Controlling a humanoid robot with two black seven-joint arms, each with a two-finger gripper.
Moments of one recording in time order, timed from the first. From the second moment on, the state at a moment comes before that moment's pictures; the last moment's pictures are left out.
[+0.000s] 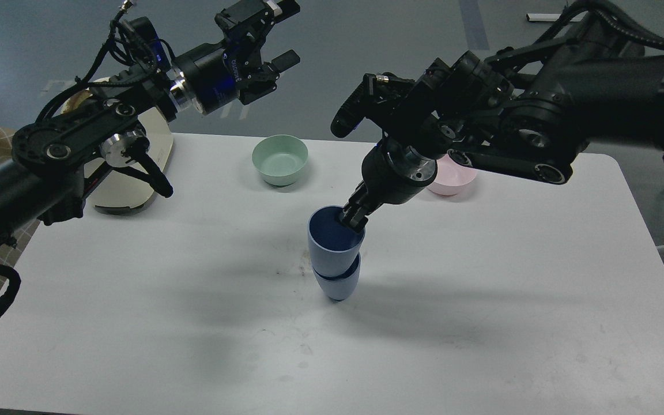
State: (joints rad) left arm -1.06 0.44 -0.44 -0.83 0.59 -0.45 -0.49; right arm 1.89 0.00 -0.71 1.04 -1.07 0.49 0.49
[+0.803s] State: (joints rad) left arm -1.06 0.44 -0.44 -0.83 0.59 -0.45 -0.49; right arm 1.87 0.00 -0.75 1.03 -1.07 0.49 0.49
